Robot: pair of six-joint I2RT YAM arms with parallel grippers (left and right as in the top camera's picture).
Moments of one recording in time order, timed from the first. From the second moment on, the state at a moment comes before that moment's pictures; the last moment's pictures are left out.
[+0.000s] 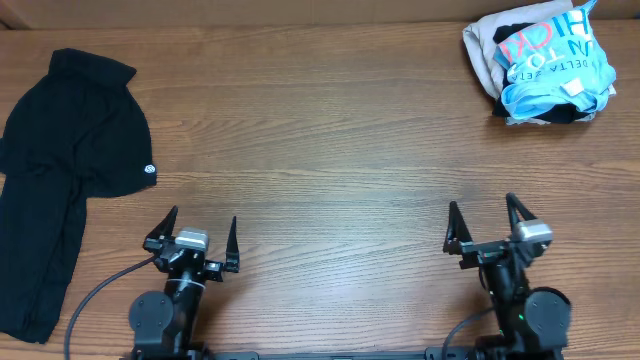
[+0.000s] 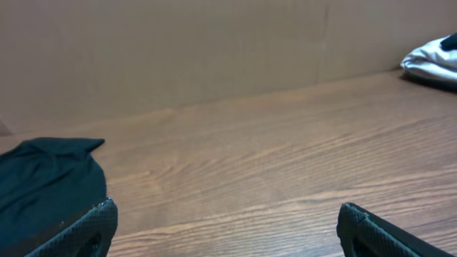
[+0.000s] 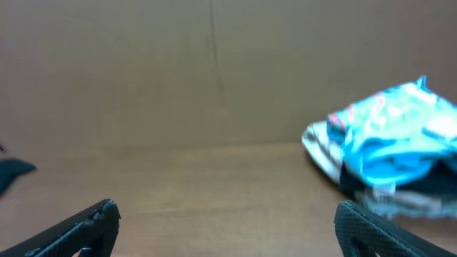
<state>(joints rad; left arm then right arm) 0.03 0.03 0.09 -0.16 0.17 0.10 0.09 0.02 0.11 -0.03 -0.08 0.13</state>
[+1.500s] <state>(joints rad) 0.13 1.79 1.33 -0.77 -0.01 0.05 0.09 1.50 1.26 -0.86 -0.17 0.15</state>
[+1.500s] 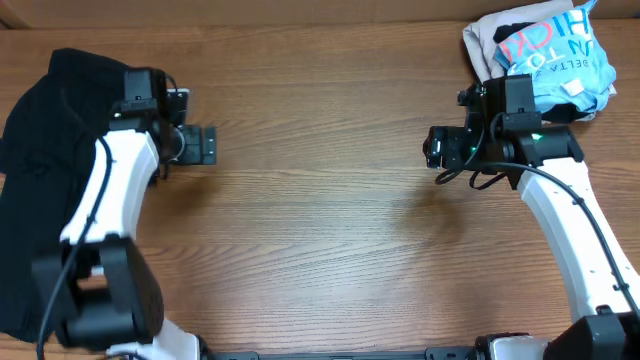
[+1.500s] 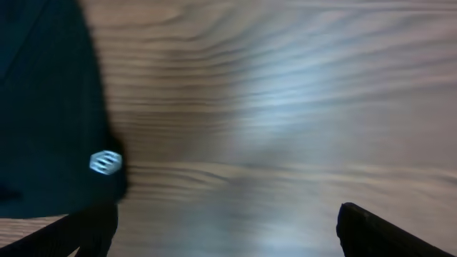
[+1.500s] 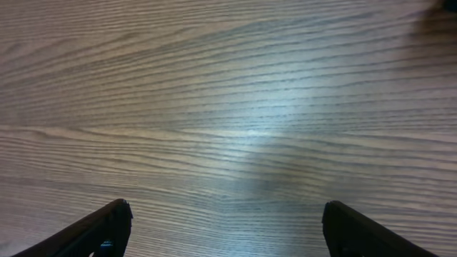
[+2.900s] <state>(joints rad) -0.21 2.09 1.44 -0.69 0.17 -0.09 0.09 1.50 1.26 -0.81 -0.15 0.20</state>
